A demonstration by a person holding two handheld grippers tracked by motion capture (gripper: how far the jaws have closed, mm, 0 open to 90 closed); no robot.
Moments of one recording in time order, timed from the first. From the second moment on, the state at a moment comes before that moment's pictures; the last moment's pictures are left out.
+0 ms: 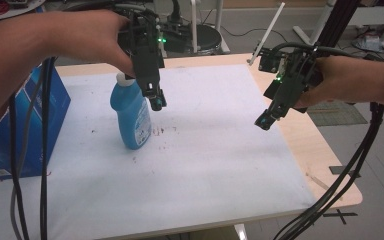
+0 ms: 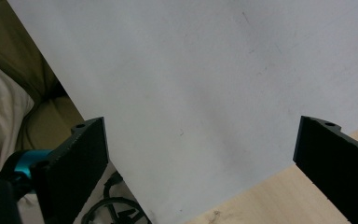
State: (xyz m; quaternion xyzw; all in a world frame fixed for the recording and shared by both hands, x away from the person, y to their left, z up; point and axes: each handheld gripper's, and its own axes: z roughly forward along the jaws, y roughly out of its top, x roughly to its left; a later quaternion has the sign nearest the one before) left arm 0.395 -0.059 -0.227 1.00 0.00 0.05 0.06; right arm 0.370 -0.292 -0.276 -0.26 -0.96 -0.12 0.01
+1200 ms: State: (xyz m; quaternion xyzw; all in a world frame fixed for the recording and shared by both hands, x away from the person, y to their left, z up) left arm 0.402 -0.045 -0.213 0.99 0.11 0.07 0.08; right arm 0.373 -0.291 -0.282 -0.25 -0.96 -0.13 0.02
